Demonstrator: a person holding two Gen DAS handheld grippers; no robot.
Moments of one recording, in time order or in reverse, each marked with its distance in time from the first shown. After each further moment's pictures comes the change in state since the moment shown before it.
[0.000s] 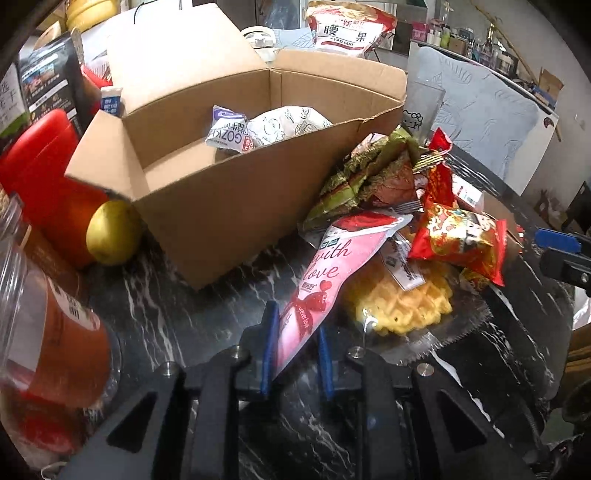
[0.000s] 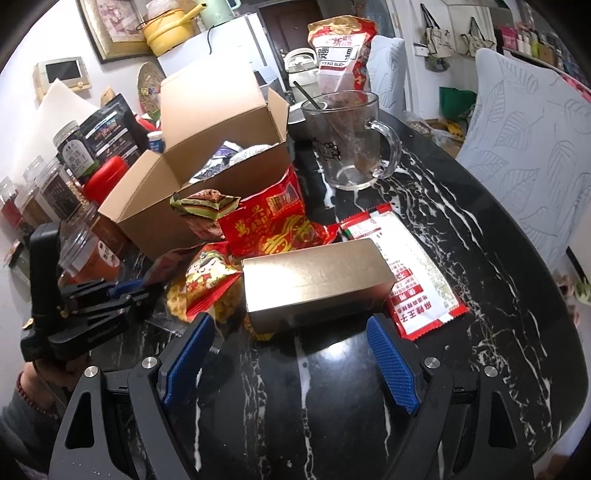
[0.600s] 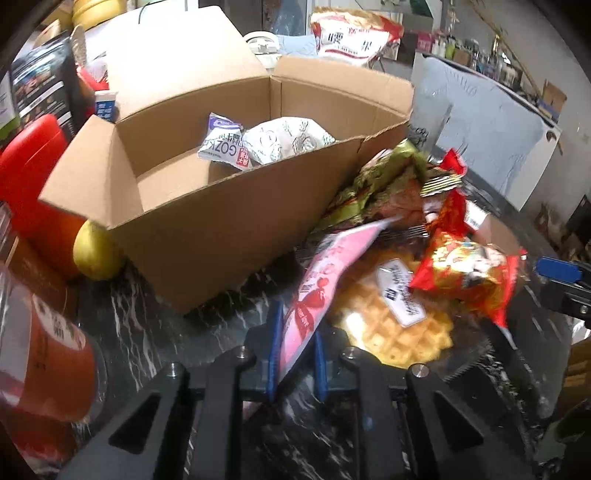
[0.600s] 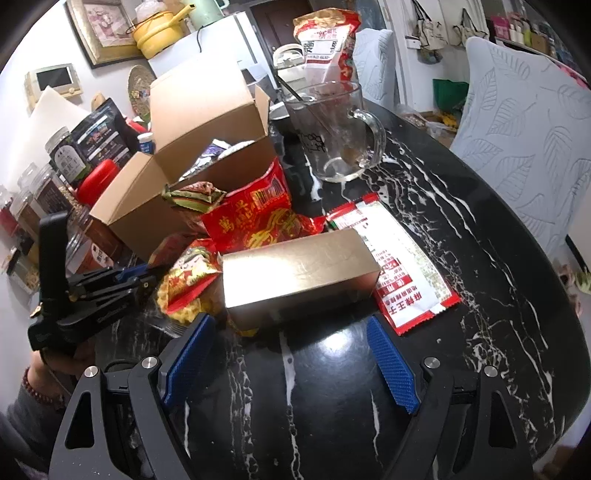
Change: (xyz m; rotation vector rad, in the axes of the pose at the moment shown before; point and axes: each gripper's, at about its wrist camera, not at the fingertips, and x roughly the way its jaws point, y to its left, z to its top) left arm 0.005 -0.002 0.017 -0.044 -0.035 -0.021; right arm 0.002 -0.013 -0.003 0.031 0.007 0.008
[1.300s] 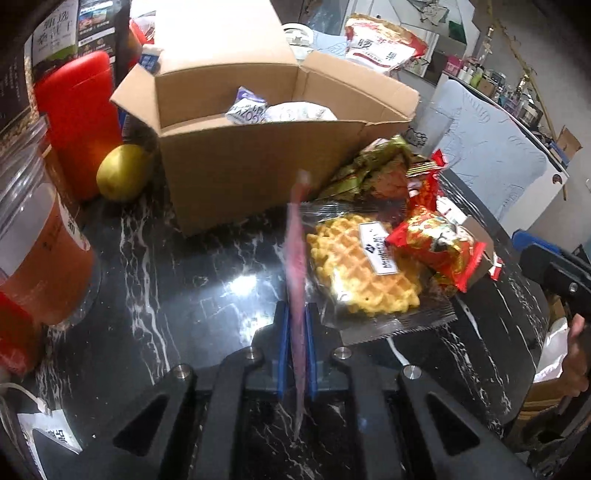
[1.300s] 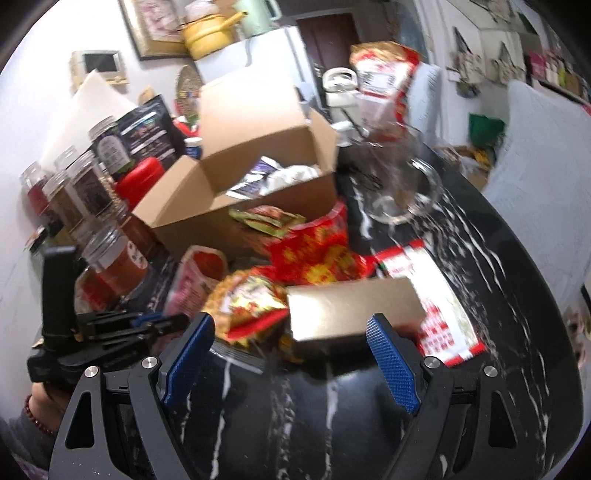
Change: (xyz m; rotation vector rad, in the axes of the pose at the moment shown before) left arm -0.024 -0.002 -0.044 -0.192 0.036 -0.031; right arm -0.009 0.038 0.014 -0.154 -0.068 0.081
